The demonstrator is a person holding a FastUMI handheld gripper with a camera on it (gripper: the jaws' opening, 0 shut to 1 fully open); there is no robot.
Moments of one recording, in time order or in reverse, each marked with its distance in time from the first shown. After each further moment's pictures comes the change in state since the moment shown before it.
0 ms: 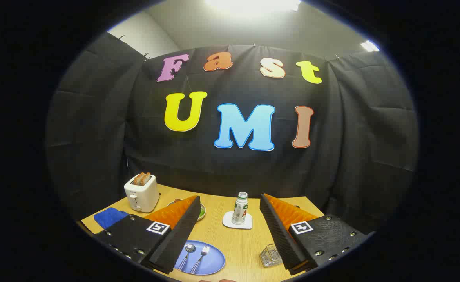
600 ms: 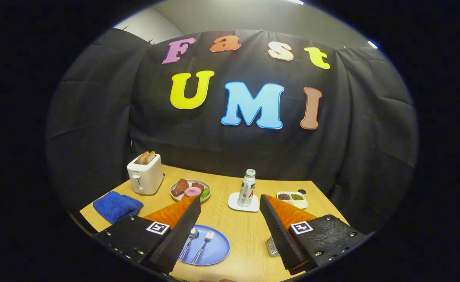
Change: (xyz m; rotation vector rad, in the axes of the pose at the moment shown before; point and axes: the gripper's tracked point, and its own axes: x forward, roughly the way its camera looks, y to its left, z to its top) arm 0.003 0.021 -0.071 -0.017 0.176 0.047
